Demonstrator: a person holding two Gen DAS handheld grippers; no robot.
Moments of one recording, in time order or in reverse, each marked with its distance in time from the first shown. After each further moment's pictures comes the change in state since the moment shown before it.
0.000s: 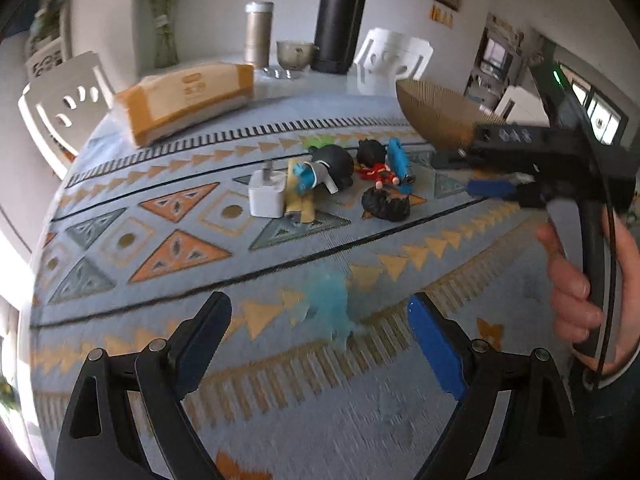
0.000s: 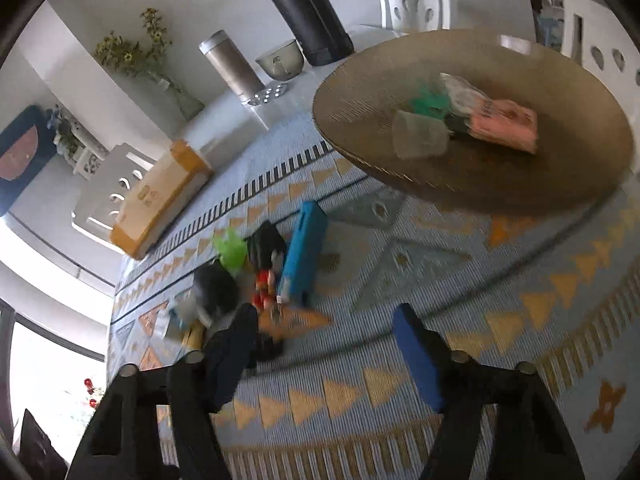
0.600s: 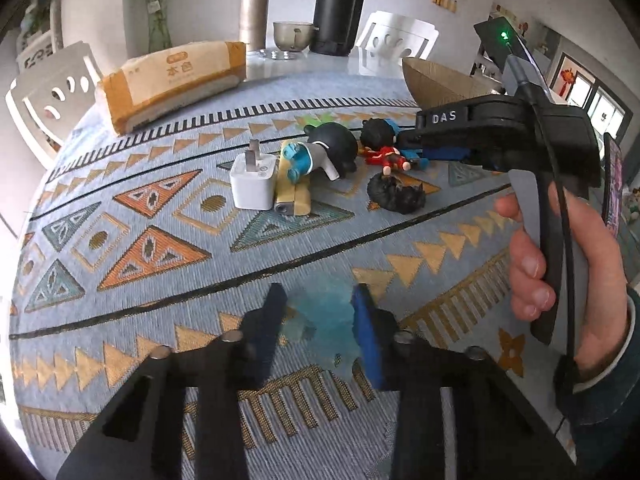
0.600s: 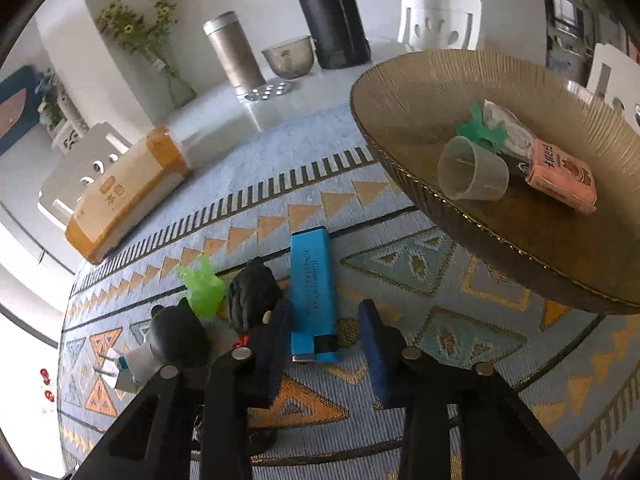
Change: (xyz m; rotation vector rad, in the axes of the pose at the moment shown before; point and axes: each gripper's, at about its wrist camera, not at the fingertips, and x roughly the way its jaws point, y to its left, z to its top) left arm 0.023 0.000 0.000 -0.002 0.036 0.002; right arm 0.055 0.024 0.021 -0.122 -0.048 -0.107
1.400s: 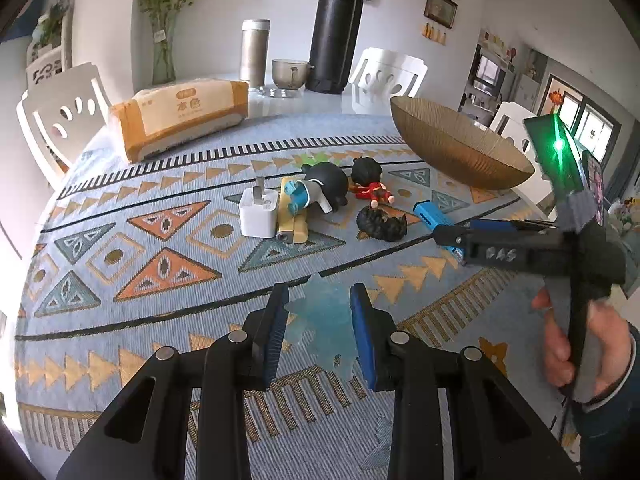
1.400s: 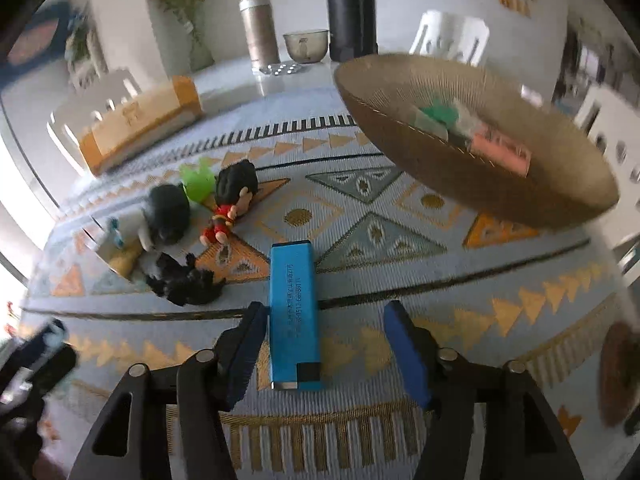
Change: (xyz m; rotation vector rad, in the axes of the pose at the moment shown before) left arm -0.023 0.003 -0.004 -0.009 -0.134 -0.026; right arm -0.047 -0.009 -0.066 -0.219 0.006 -0.129
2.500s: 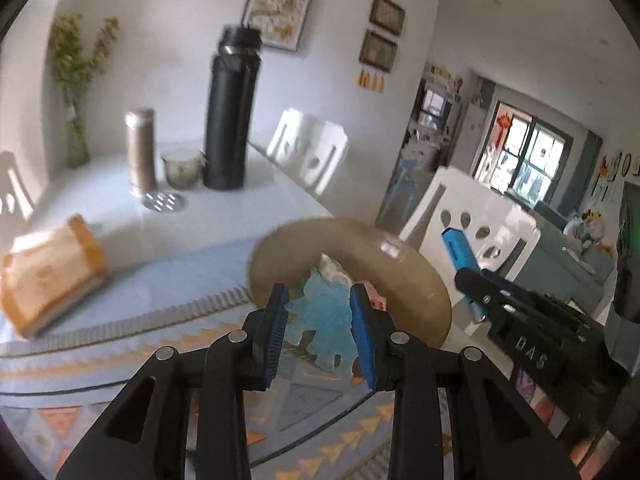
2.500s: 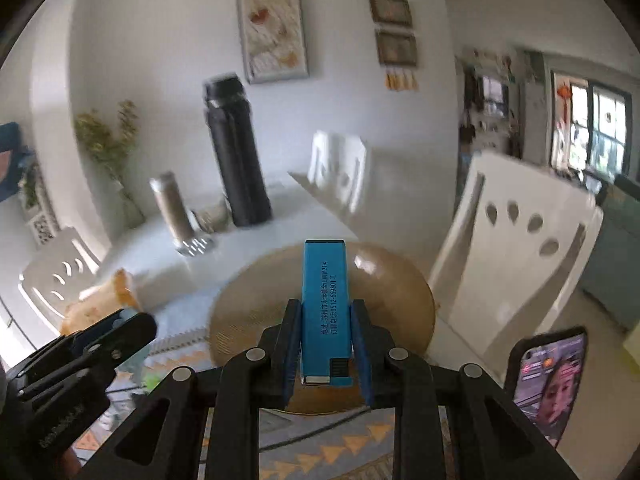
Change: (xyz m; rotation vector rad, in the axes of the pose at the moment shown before) left arm 0.047 -0.145 0.181 0.071 -0.138 -0.190; right arm -0.124 -0.119 0.081 0.292 -0.356 -0.166
